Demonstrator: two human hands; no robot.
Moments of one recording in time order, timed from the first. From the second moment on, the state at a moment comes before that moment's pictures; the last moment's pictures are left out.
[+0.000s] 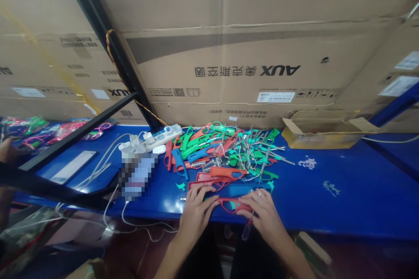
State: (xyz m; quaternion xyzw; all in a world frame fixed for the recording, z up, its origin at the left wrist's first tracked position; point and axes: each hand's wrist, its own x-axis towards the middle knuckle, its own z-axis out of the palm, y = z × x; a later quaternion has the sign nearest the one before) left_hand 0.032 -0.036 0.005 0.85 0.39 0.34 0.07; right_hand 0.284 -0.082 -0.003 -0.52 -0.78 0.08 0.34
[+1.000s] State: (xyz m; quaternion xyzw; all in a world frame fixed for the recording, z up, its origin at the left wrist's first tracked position) left_hand 0.050 -0.013 0.073 0.97 0.14 0.20 -0.01; right_hand 0.258 -0.126 0.025 -0.54 -0.46 0.65 0.26
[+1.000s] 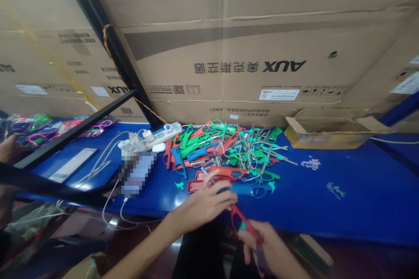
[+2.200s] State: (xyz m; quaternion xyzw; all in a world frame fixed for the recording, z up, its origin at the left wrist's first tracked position) left_hand 0.082 -0.077 0.066 0.46 0.28 0.40 0.75; right_hand 0.191 -0.144 0.030 -0.56 -0.39 0.61 0.40
